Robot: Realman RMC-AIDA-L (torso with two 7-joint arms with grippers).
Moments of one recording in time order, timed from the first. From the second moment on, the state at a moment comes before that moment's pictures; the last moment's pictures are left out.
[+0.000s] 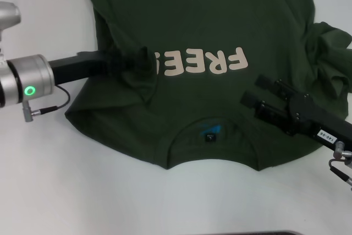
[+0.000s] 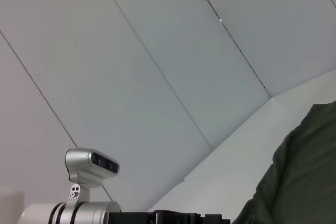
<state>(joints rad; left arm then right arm) -0.57 -2.15 0.71 0.53 2.00 1.19 -1.69 0.31 2.09 -0.22 -0.12 -2.06 -1.67 1.01</state>
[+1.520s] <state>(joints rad) -0.54 -2.15 0.73 0.55 1.99 1.12 -1.63 0.31 2.09 -0.22 -0.11 -2.06 -1.66 1.01</state>
